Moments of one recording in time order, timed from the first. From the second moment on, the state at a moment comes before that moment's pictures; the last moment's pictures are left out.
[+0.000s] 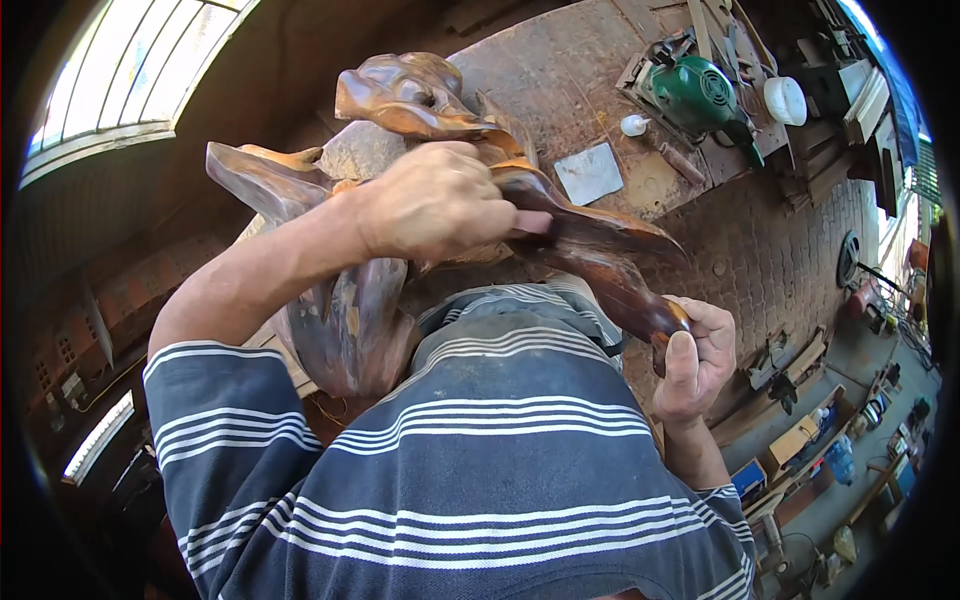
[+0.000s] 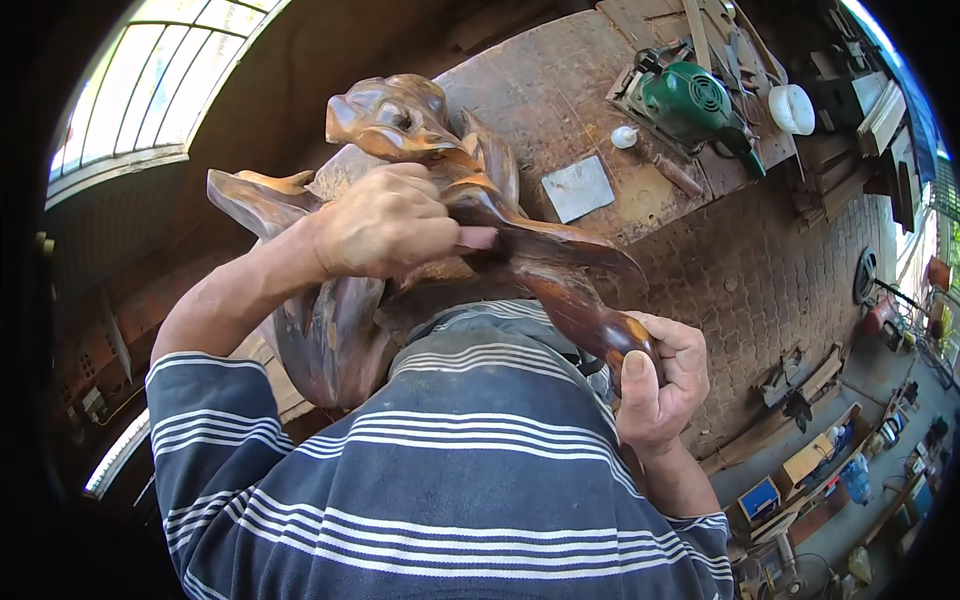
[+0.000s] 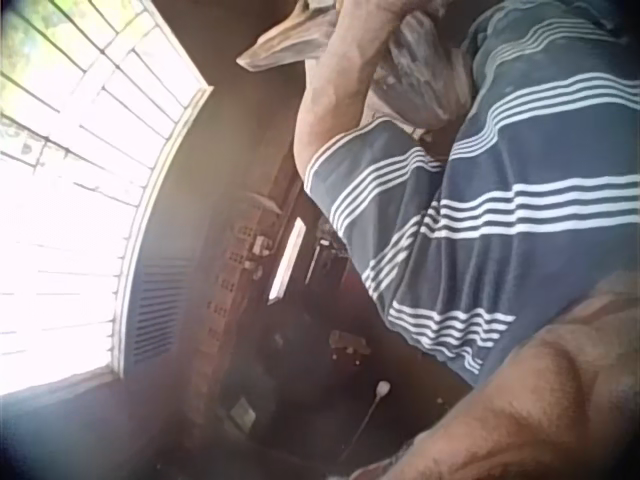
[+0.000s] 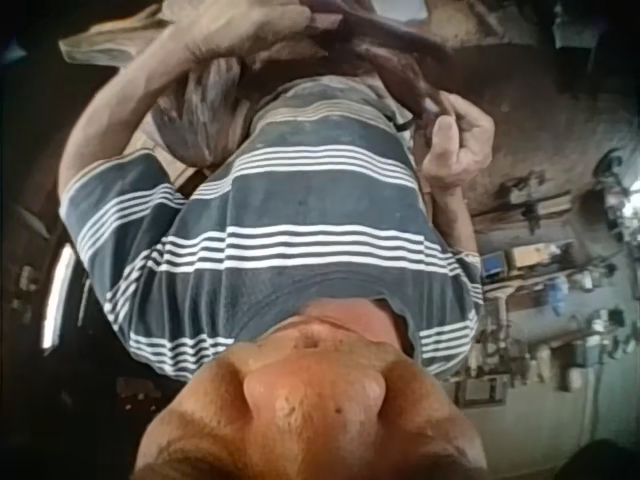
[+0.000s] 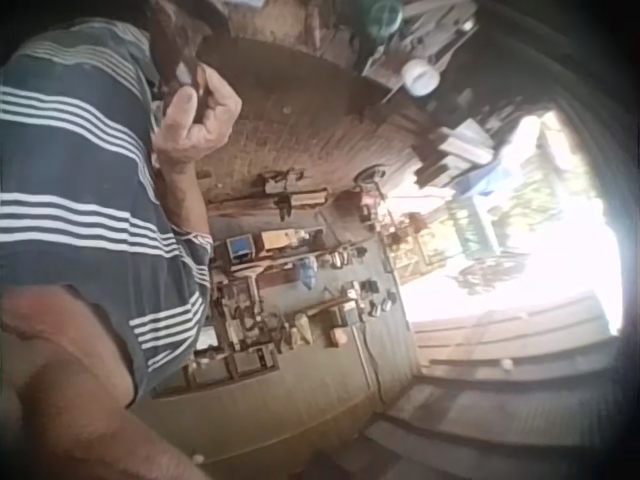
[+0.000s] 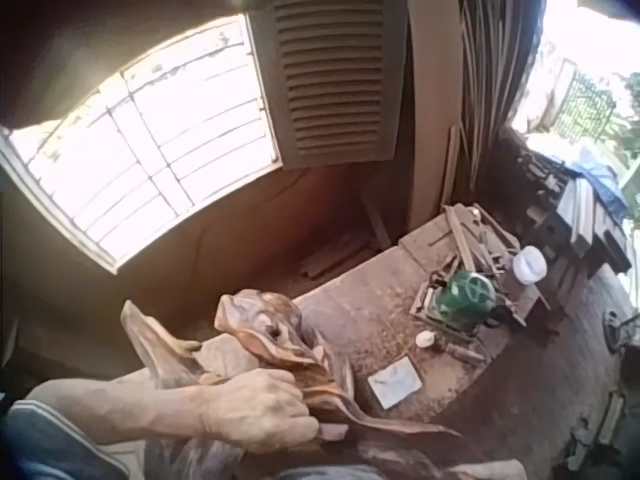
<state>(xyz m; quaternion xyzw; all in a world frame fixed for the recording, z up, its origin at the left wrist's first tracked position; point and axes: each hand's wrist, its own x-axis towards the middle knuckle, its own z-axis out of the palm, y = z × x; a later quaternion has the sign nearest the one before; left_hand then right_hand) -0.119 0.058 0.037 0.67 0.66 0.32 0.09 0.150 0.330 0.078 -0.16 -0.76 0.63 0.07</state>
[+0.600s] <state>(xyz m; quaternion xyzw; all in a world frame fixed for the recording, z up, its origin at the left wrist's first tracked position) -0.114 0.137 0.115 0.73 0.66 0.14 0.08 0.141 0.333 0.076 -0.13 -0.80 0.58 0.05</state>
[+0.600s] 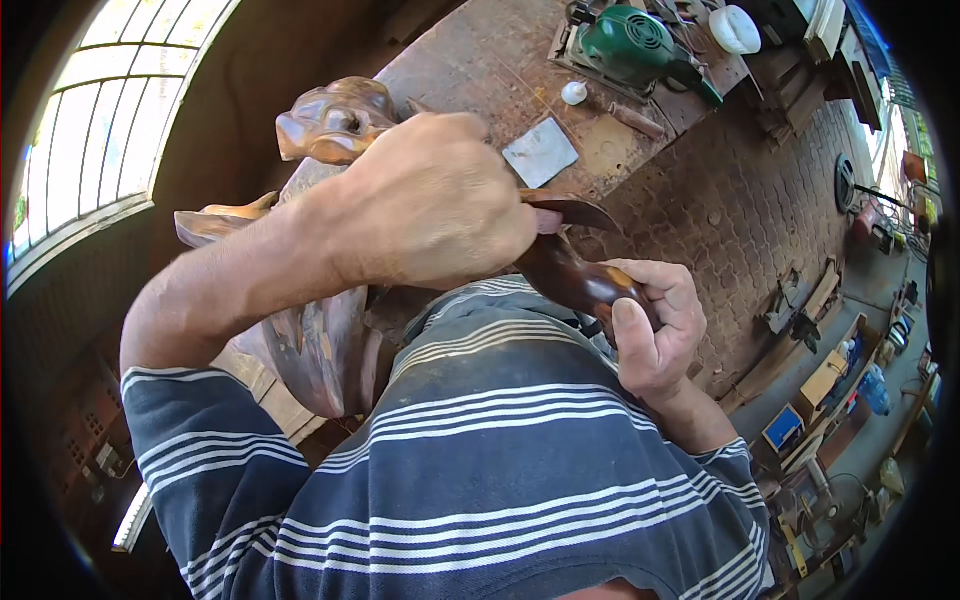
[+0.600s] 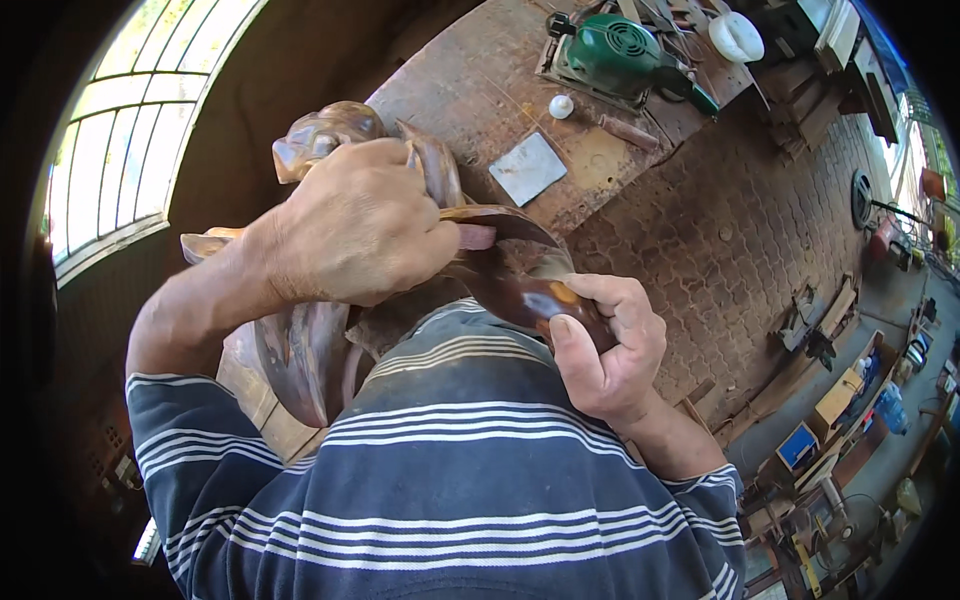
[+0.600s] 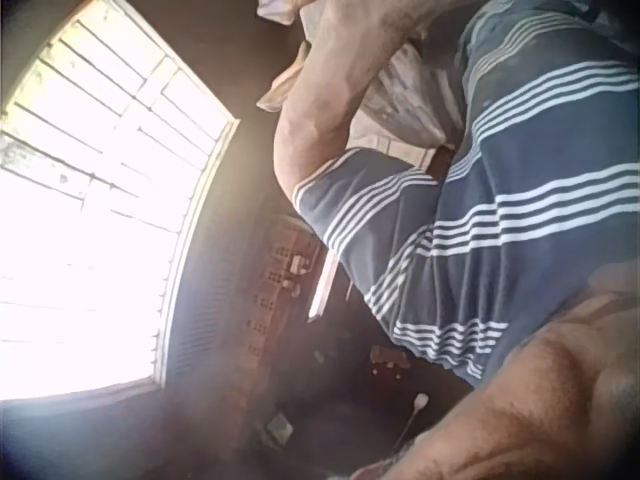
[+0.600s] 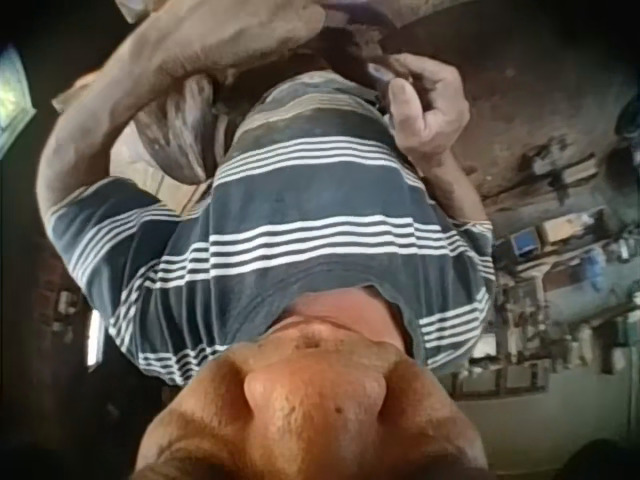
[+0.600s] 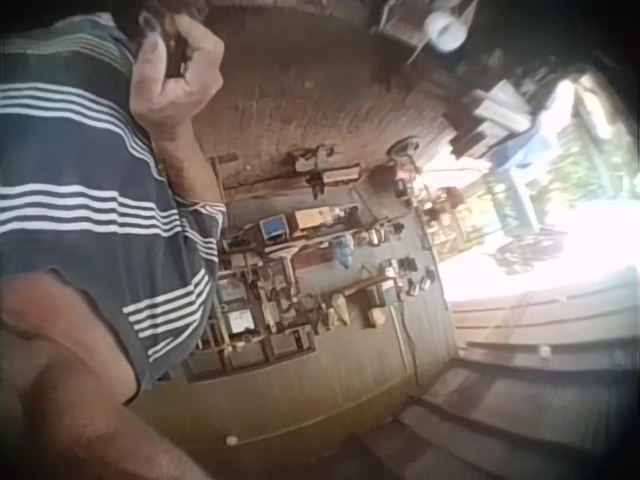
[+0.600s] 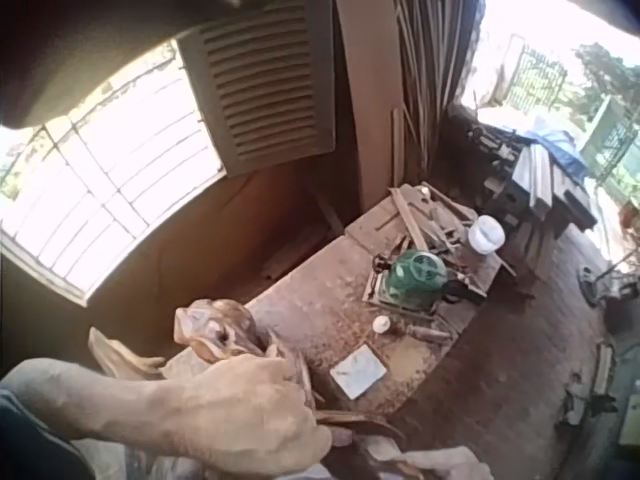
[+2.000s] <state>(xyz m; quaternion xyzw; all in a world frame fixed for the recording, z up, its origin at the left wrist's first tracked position) -0.122 0.074 0.103 0.66 0.71 0.12 0.19 0.139 0.334 0.072 -0.13 -0.75 0.64 0.08</state>
